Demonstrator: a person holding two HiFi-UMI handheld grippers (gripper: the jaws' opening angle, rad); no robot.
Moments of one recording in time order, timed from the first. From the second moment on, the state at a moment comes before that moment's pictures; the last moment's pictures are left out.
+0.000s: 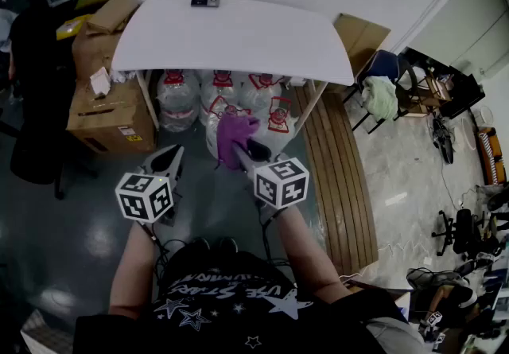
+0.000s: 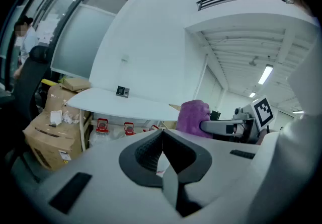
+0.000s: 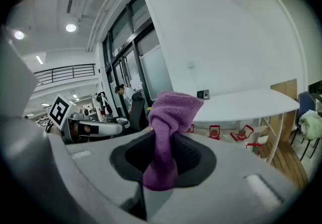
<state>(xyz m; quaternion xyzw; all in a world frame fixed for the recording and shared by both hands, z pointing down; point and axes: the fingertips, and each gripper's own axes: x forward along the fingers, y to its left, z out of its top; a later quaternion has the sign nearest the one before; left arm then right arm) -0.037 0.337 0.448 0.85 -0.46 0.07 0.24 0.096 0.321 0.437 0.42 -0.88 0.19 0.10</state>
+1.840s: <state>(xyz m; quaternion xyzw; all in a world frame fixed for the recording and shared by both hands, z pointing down) -0.047 0.301 0.480 0.84 -0.47 0.06 0.27 0.119 0.290 0.460 0.43 -0.87 0.21 0.10</state>
